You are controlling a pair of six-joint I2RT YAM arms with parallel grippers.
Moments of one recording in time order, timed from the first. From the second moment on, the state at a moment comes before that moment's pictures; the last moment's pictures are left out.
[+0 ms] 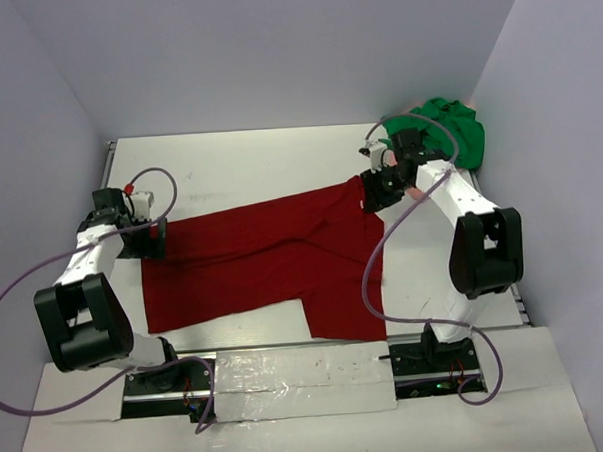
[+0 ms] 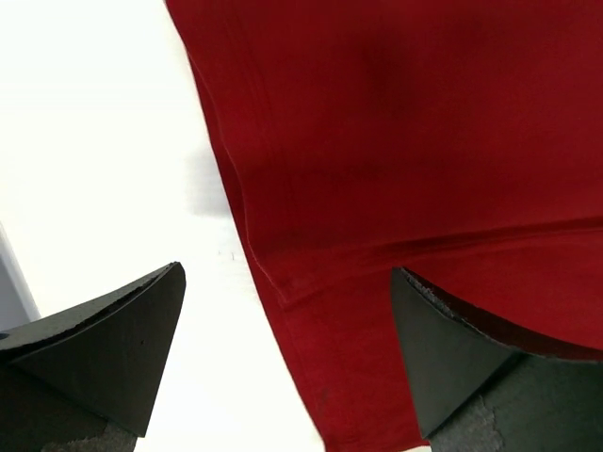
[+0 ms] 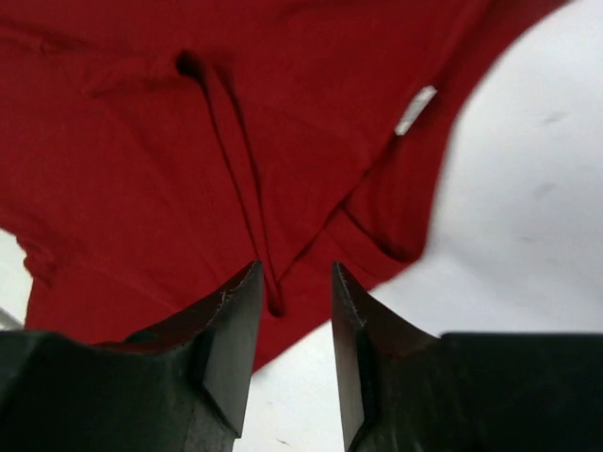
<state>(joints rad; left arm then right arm) 0.23 1.44 0.92 -0.60 0.05 0.30 0.12 1.68 1.32 -0.74 -0.41 -0.28</state>
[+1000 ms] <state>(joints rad) 0.23 1.44 0.92 -0.51 0.25 0.20 0.30 2.06 1.61 -0.74 -0.58 -0.23</state>
